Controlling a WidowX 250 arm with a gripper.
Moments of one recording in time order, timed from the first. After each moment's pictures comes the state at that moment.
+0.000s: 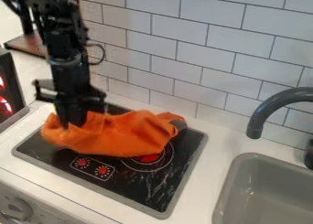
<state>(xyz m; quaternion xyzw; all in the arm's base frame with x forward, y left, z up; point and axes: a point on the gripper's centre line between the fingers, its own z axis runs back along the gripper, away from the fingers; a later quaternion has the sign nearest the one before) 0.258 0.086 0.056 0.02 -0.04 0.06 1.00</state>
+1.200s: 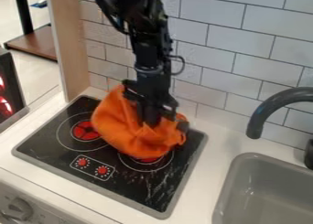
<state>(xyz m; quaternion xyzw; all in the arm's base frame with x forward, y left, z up) 0.334 0.006 0.018 0.00 -0.05 -0.13 0.99</state>
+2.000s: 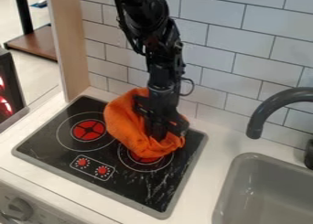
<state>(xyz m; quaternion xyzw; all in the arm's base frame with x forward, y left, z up) 0.346 0.003 -0.015 0.02 -0.03 -0.13 0.99</state>
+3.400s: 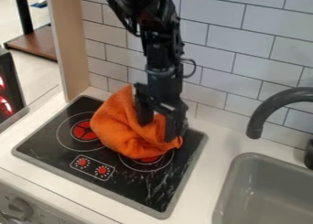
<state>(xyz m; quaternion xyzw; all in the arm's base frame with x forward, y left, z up) 0.326 -0.006 0.032 -0.02 -0.03 -0.17 0.98</state>
